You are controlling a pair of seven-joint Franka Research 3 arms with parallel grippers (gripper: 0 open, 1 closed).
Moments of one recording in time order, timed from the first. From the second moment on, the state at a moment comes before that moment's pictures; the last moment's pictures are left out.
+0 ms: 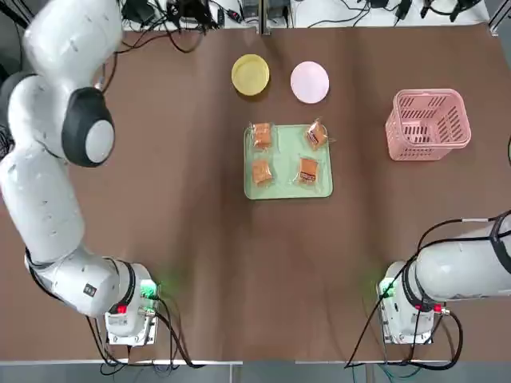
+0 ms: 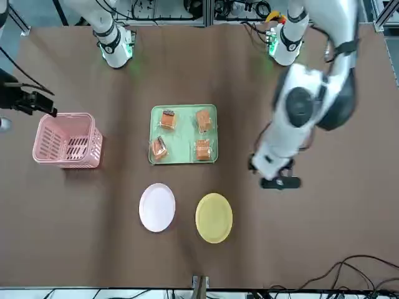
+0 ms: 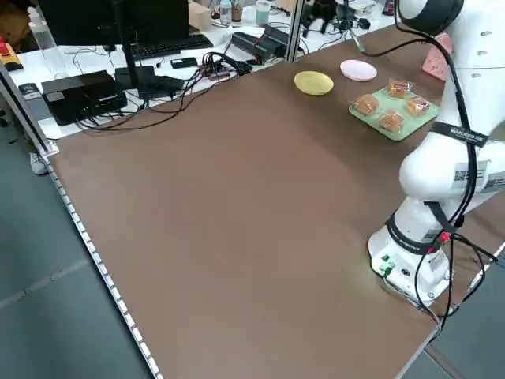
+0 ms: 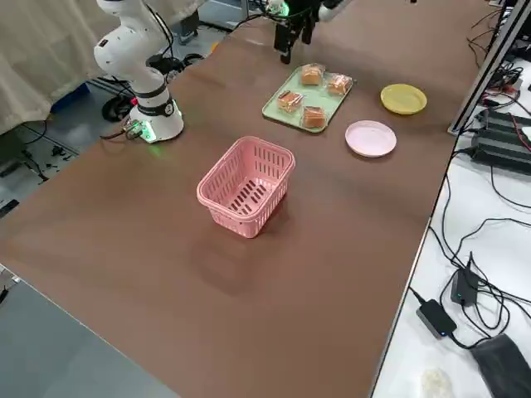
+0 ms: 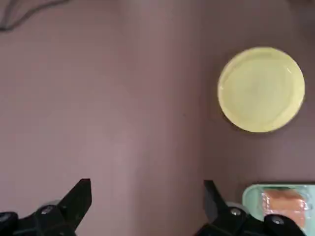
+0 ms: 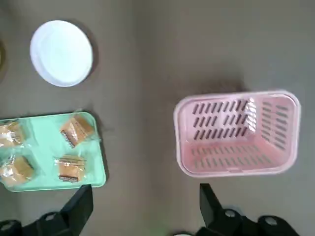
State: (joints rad) left arm -0.40 0.45 0.05 -1.29 0.05 1.81 -0.35; right arm 0.06 0.07 -0.04 -1.49 0.07 1.47 0.08
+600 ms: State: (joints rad) left arm -0.19 0.28 -0.04 -1.36 0.05 1.73 -0.19; right arm 0.23 0.09 -0.03 -1.68 0.07 1.70 0.16
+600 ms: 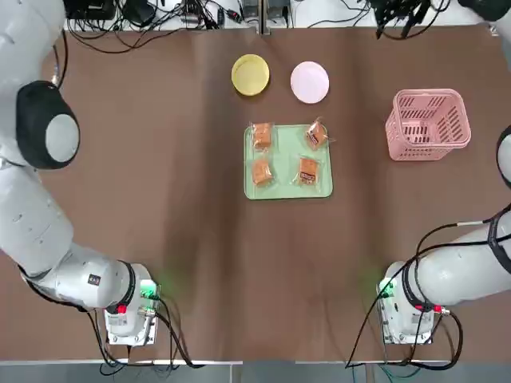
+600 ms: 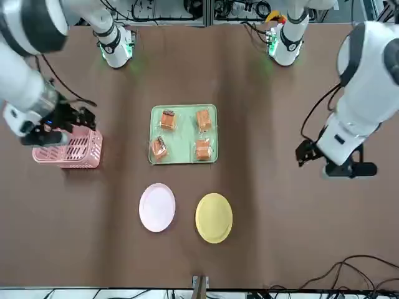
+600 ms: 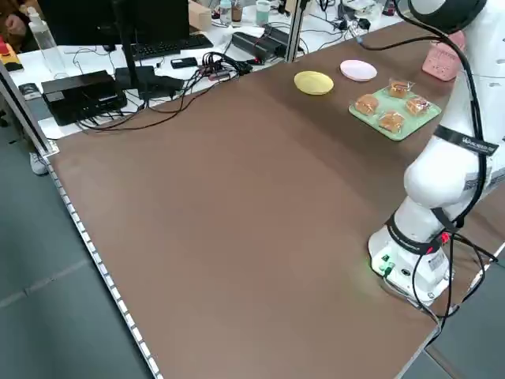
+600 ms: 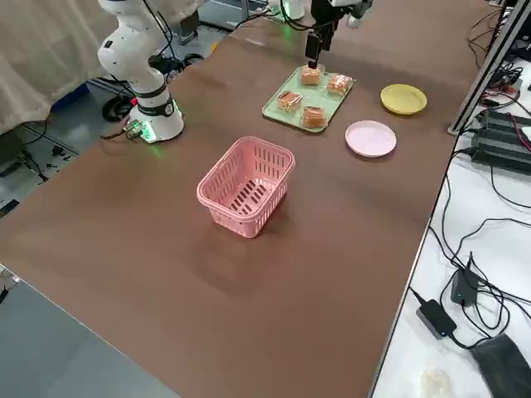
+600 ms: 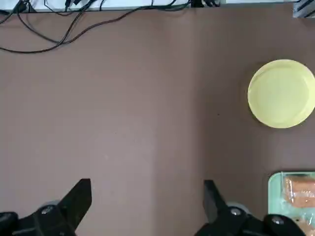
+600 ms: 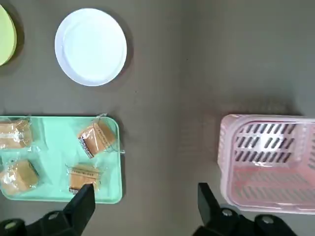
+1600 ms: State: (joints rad) left arm -0.21 0.17 -0.22 -1.78 0.05 2.05 -0.26; right arm 0.61 0.18 -0.03 -2.21 0.07 2.38 0.75
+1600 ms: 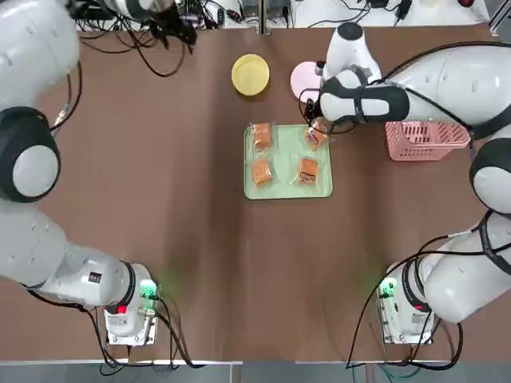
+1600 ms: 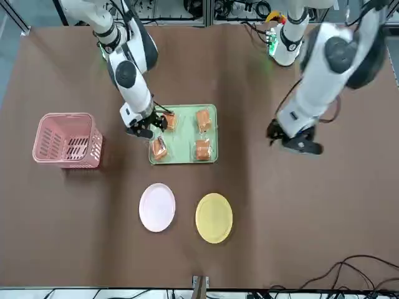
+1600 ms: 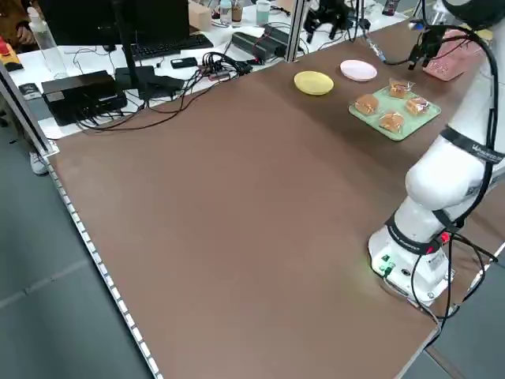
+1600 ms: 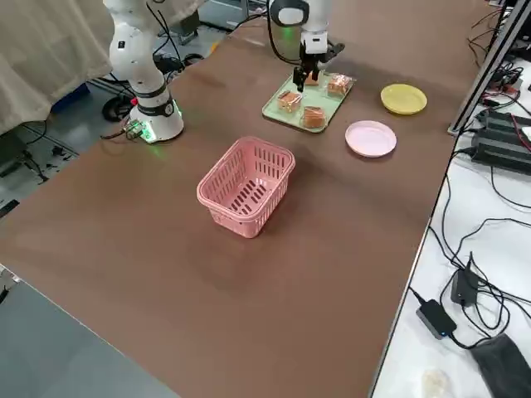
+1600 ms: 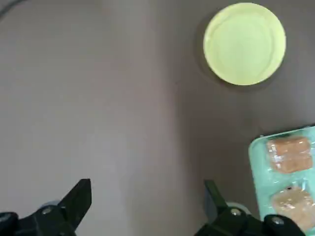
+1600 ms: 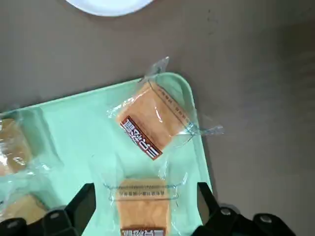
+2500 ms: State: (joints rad) left arm -0.53 0.69 -0.23 -1.56 0.19 2.31 -0.85; right arm 0.73 0.26 -0.03 -2.33 0.07 2.60 0.86
